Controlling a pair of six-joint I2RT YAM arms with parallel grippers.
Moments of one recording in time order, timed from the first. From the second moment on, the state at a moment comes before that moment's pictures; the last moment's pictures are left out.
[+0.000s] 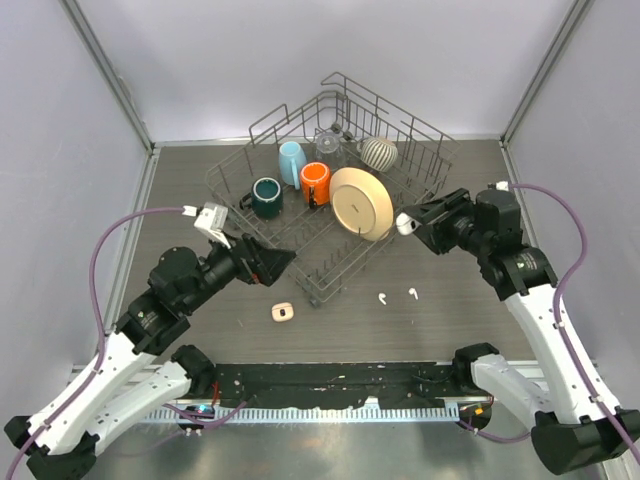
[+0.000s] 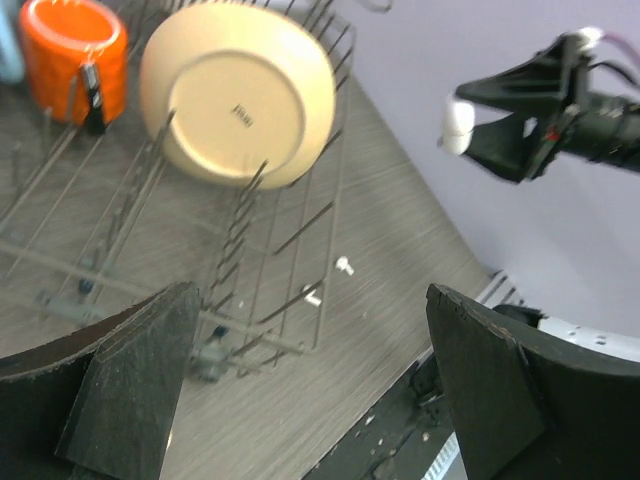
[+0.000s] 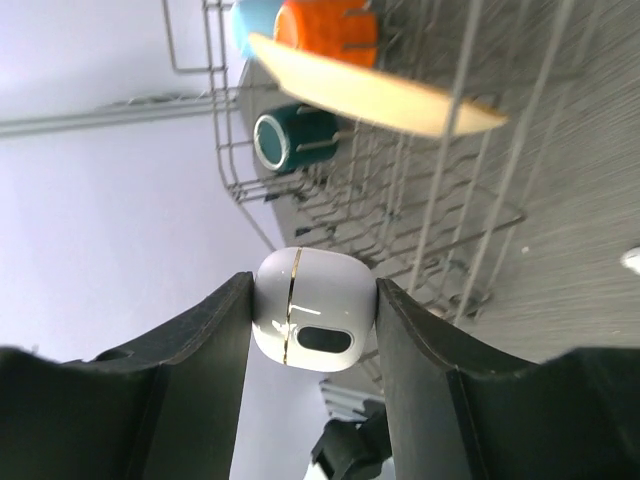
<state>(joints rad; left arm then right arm) -0.70 0.59 0.77 -0.31 0.01 -0.58 0.18 0.88 1.01 -0.63 -0.20 1.20</state>
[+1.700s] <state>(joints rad) -0.95 0.92 0.70 0.31 -0.12 -0.42 0.94 1.03 0.94 -0.15 0.24 1.68</state>
